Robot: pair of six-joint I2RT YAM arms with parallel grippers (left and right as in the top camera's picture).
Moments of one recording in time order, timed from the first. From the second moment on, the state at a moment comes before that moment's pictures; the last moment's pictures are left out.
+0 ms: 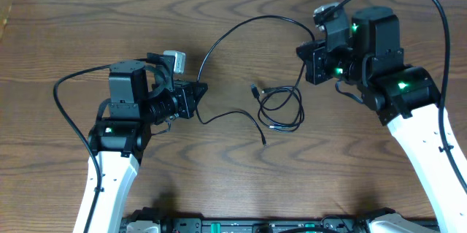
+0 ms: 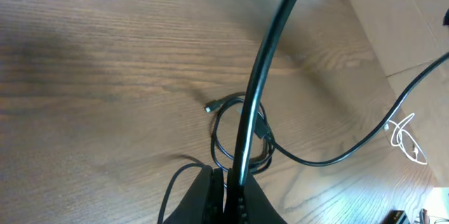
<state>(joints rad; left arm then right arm) -0.06 1.11 0.87 -0.49 0.65 -0.22 0.31 1.36 1.35 -0.69 -0.35 0.14</state>
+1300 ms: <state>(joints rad) -0.26 1.11 0.87 -0.32 0.86 -0.22 0.44 1.72 1.36 -0.65 -0.43 -0.25</state>
